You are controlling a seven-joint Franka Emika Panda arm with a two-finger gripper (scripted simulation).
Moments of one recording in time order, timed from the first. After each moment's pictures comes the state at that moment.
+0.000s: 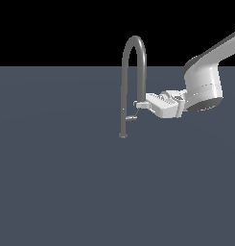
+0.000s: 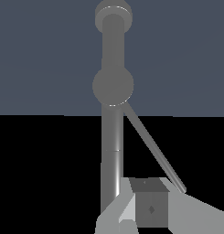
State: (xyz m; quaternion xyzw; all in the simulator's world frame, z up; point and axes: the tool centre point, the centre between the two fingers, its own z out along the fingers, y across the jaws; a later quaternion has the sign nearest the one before) arm 0.045 -0.076 0.155 -0.56 0.43 0.55 0.44
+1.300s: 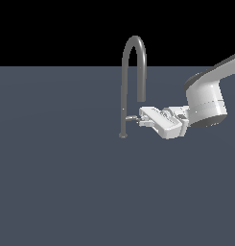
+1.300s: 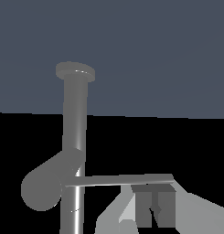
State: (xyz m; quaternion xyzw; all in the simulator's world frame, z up) arm 0.009 -0.085 0.100 -0.57 0.42 0.55 0.44
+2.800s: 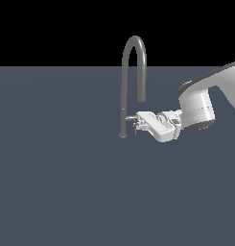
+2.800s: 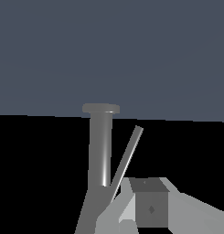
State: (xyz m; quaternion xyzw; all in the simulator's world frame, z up) arm 0.035 -0.080 0.068 -0.58 0.42 0.55 0.43
